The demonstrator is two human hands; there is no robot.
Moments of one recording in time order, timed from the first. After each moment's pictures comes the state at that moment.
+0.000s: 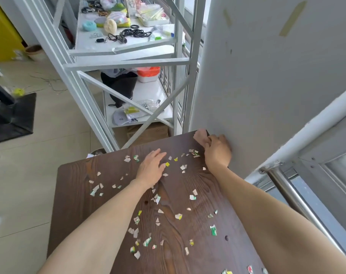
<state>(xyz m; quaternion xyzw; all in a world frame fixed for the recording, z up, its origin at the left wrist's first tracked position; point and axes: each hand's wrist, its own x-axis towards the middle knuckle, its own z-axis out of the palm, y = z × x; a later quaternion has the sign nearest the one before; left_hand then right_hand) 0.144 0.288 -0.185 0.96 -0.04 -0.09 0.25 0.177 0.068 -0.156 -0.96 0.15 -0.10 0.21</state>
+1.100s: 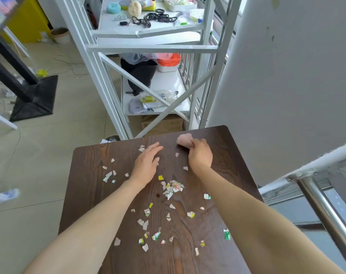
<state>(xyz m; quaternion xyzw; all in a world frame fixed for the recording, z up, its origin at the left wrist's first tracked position) 0.126 0.341 -0.204 0.94 0.00 0.03 0.35 0.180 0.160 -0.198 -0.96 0.04 -0.01 0.27</state>
